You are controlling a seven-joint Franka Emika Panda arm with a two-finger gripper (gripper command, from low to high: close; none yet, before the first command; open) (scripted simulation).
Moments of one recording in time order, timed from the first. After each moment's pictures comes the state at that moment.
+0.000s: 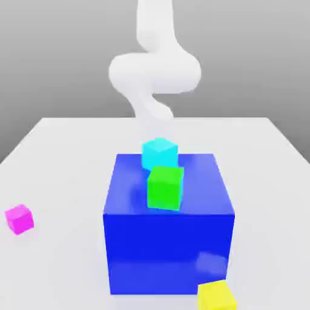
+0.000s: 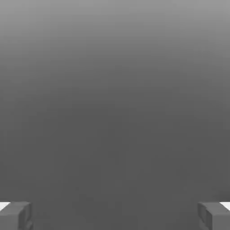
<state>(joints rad) 0.01 -0.71 -0.08 -2.33 0.04 2.34 0.75</state>
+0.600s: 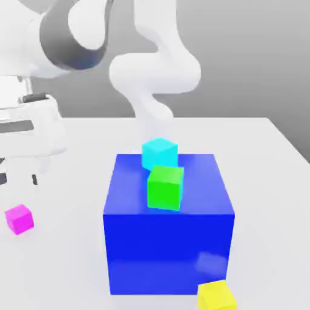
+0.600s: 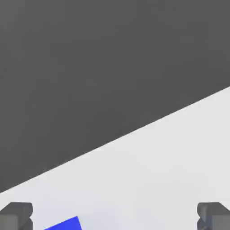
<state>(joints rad) -0.07 -0.05 -0.54 -2.51 0.39 2.59 0.39</state>
